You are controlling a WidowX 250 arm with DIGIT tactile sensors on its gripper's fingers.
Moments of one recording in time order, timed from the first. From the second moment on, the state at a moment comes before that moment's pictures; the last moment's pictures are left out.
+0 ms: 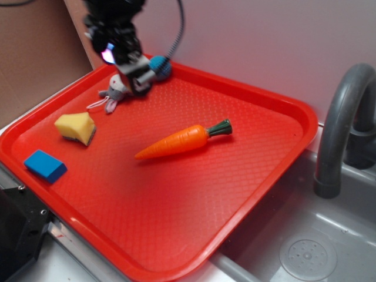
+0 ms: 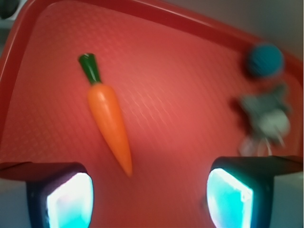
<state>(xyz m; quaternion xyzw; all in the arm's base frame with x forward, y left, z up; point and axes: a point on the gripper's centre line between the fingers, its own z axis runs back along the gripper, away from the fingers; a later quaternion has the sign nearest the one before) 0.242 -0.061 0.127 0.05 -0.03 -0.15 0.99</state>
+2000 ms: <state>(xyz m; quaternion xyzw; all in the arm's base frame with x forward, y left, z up) 0.225 -0.041 0.165 0.04 0.04 0.01 1.00</state>
